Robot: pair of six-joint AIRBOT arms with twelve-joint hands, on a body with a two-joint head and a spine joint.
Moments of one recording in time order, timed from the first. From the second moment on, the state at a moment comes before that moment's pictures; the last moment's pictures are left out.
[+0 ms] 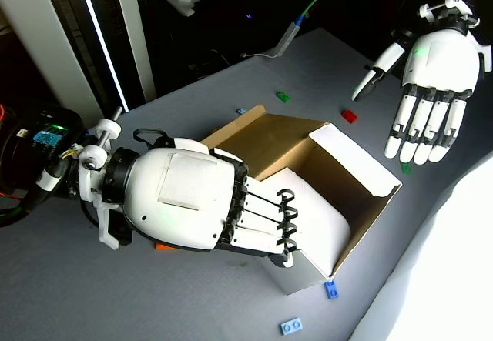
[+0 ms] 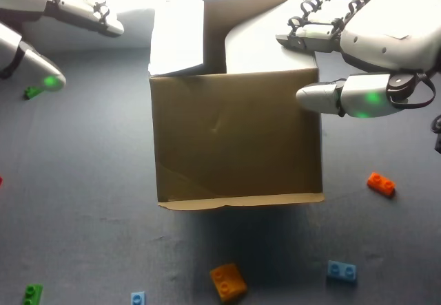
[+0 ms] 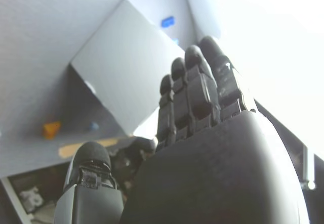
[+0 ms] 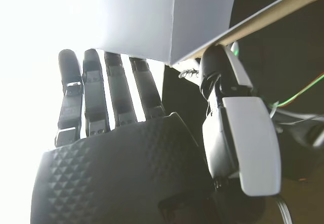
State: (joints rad) left arm 0.00 -1.20 2.06 1.91 -1.12 -0.34; right arm -0.19 -1.03 1.14 -0.09 0.36 -1.07
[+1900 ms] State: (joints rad) left arm 0.36 -0.97 1.45 1.72 -1.18 -0.26; right arm -0.49 -0.48 0.77 0.29 0.47 -1.06
